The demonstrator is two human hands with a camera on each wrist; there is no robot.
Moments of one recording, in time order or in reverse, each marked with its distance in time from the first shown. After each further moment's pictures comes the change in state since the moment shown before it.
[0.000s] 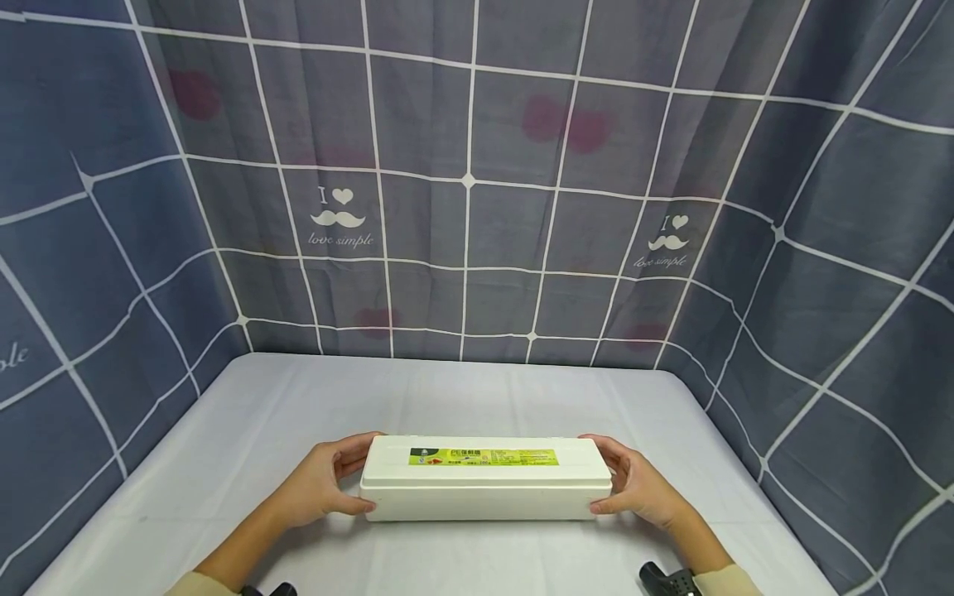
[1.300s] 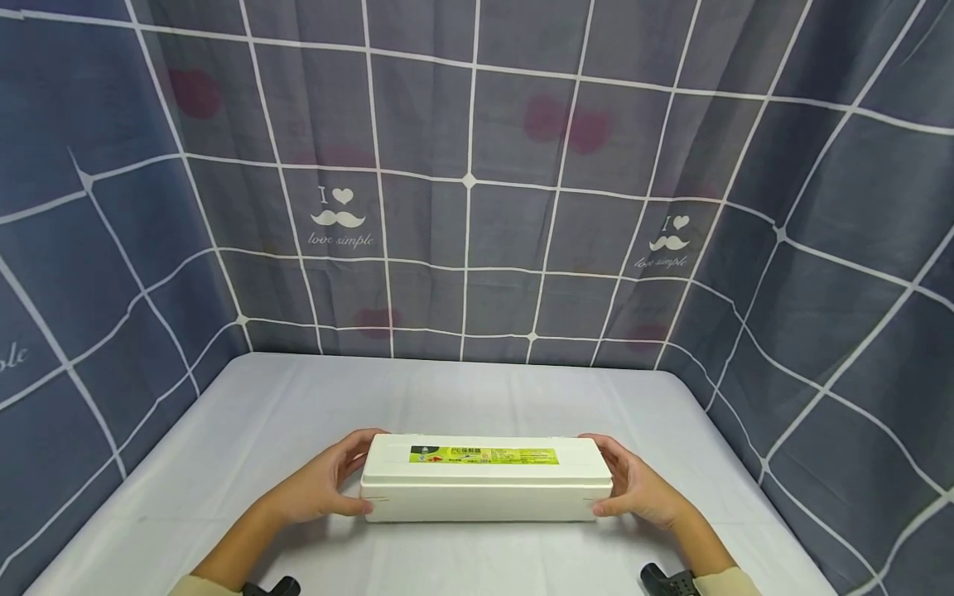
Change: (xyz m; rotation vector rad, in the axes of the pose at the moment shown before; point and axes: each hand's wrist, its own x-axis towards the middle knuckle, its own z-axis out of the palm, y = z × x) left_hand 0.001 0.002 -0.002 -0.055 -0.128 0.045; right_hand 0.000 -0.001 0.000 0.042 -0.053 0.059
